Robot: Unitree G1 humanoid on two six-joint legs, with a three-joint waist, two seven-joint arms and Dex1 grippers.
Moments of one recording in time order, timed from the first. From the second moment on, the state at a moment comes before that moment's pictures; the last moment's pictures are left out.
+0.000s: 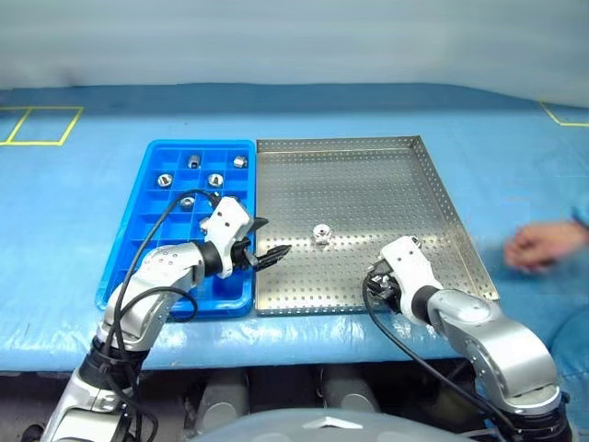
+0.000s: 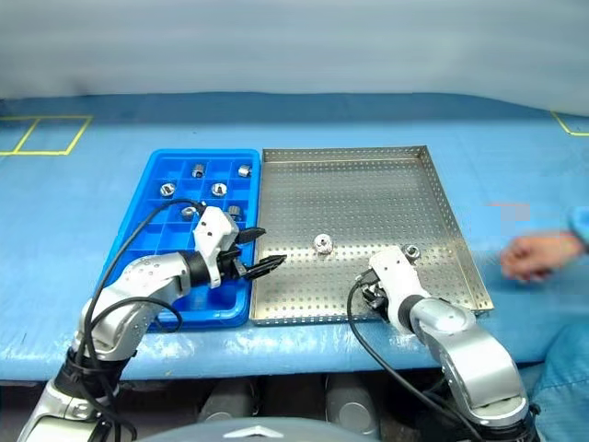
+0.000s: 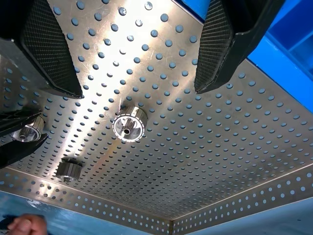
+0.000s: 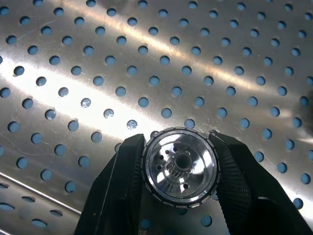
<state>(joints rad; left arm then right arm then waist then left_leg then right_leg) -0.22 0.49 -0.16 -0.39 -0.39 0.69 -0.61 -0.01 -0.49 0.07 -0.77 0.21 1.32 0.32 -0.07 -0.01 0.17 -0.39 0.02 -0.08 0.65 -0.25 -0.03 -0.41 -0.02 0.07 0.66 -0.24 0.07</state>
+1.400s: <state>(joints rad) -0.03 0.76 0.26 -0.47 -0.35 0.72 -0.56 -0.55 0.03 0.64 -0.16 0.23 0.96 0.43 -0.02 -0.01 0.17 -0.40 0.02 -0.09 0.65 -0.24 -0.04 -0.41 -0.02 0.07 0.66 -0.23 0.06</state>
